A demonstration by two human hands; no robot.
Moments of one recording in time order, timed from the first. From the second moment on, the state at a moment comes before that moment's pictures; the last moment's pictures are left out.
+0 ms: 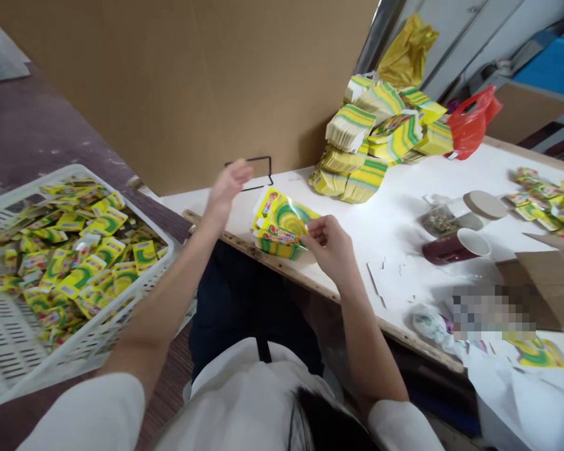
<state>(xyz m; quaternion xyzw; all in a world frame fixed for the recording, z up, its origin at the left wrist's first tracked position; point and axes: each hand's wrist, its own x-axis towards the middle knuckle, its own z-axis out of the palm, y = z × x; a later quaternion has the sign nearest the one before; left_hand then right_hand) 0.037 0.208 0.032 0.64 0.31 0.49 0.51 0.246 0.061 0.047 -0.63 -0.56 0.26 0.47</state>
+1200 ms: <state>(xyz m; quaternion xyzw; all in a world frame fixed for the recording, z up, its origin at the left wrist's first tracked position) 0.018 0.028 -0.023 0.40 0.42 0.59 0.56 0.193 -0.018 -0.007 -0.51 -0.54 0.44 0.50</state>
